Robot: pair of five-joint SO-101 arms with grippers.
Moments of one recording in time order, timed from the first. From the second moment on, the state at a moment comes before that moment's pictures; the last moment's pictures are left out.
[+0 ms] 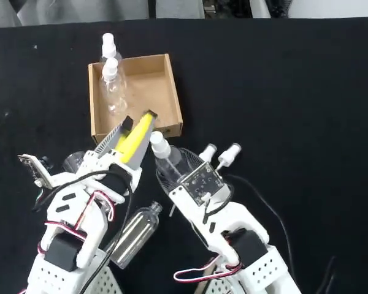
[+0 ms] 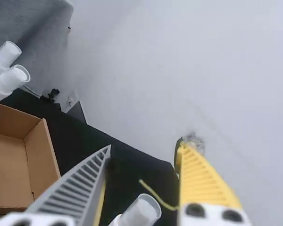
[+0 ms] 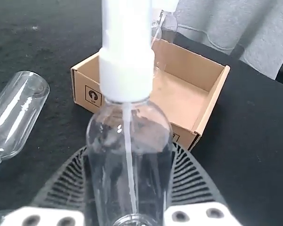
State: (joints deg) left arm 17.5 -103.9 83.5 20.4 41.4; right arm -32.9 -102.7 97.0 36.5 12.4
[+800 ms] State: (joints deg) left arm 16.2 -103.9 89.1 20.4 33.1; right arm -32.9 -102.7 97.0 34.3 4.4
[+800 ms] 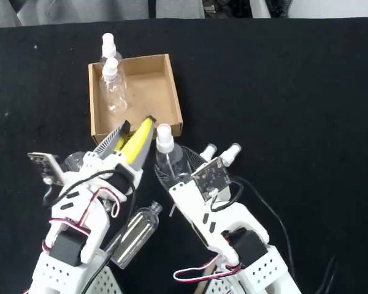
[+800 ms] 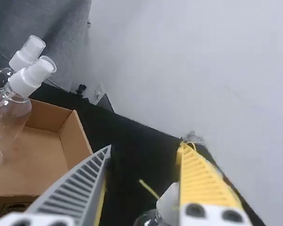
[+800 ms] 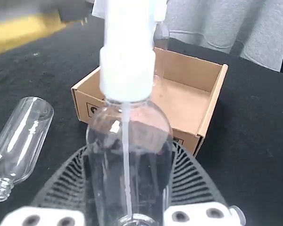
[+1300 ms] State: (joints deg) left arm 21.3 -104.5 91.3 20.4 24.4; right arm -32.7 -102.7 97.0 34.3 4.1
